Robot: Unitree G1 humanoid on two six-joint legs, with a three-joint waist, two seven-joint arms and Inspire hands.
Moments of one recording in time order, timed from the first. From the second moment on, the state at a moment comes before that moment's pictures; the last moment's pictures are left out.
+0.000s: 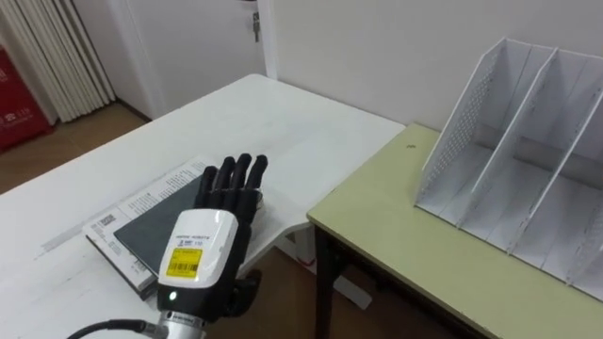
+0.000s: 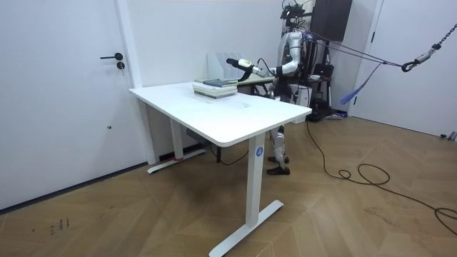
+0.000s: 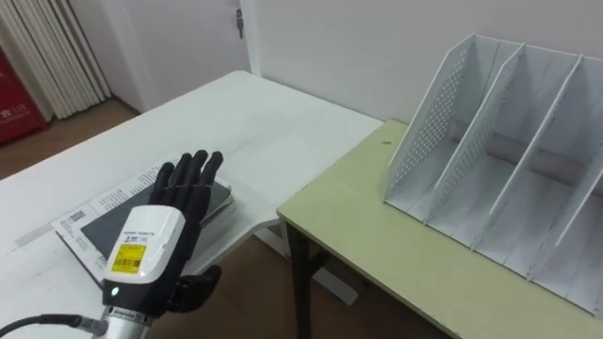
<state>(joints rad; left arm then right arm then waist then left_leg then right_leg) 0.12 0.30 -0.28 0.03 1.00 -0.11 0.48 0.05 -0.24 0.17 1.26 0.12 -0.09 0.08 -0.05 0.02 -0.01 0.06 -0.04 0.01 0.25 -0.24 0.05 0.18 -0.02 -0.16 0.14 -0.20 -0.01</state>
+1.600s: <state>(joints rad) 0.13 0.30 -0.15 0.18 0.99 -0.01 0.47 0.07 -0.26 0.13 1.24 0.15 -0.06 0.08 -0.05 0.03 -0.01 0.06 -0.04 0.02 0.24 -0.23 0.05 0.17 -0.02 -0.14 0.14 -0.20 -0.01</state>
